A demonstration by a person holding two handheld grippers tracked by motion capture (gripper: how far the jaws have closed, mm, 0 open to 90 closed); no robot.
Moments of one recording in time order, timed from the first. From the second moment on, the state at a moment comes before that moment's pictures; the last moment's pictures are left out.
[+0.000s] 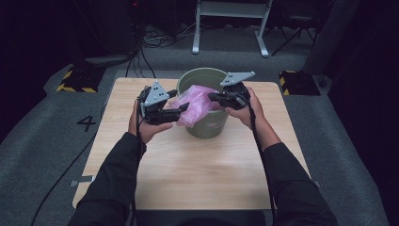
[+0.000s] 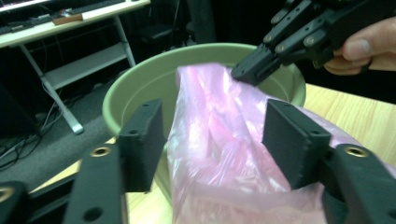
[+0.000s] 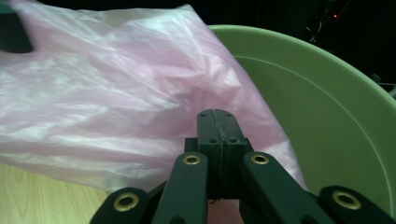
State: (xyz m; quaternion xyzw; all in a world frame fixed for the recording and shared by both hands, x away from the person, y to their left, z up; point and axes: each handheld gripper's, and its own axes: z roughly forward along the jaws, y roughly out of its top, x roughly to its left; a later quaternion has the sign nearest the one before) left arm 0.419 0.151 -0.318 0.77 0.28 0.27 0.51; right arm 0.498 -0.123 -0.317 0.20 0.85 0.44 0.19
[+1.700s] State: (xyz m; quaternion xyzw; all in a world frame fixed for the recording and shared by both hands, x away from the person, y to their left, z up) left arm 0.395 0.204 -0.313 0.73 0.29 0.29 0.55; right arm 0.466 -0.110 -0.298 0.16 0.84 0.50 0.17
